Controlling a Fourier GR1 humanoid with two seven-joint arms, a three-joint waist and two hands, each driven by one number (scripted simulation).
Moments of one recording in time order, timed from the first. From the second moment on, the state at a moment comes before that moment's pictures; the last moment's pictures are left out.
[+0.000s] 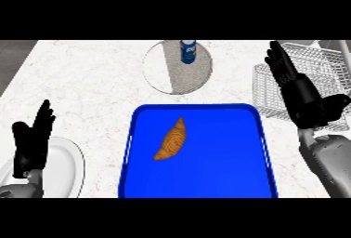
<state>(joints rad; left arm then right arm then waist) -0.05 0.35 0.02 -1.40 0.04 0.28 0.15 -0.41 -0.48 0.28 -1.51 -0.28 -0.23 0.01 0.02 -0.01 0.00</state>
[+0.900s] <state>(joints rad) -0.12 0.17 -0.18 -1.59 -0.03 0.29 0.06 -0.16 -0.18 0.48 -1.85 -0.17 -0.53 0.05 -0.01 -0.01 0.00</state>
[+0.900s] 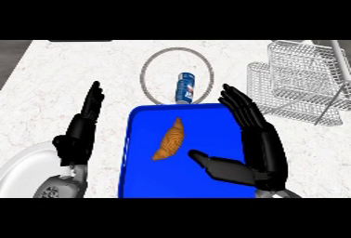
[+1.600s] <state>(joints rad) -0.13 0.16 -0.20 -1.56 -0.05 0.29 0.06 -0.38 -0.64 0.72 -1.97 0.28 -0.21 0.70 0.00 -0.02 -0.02</state>
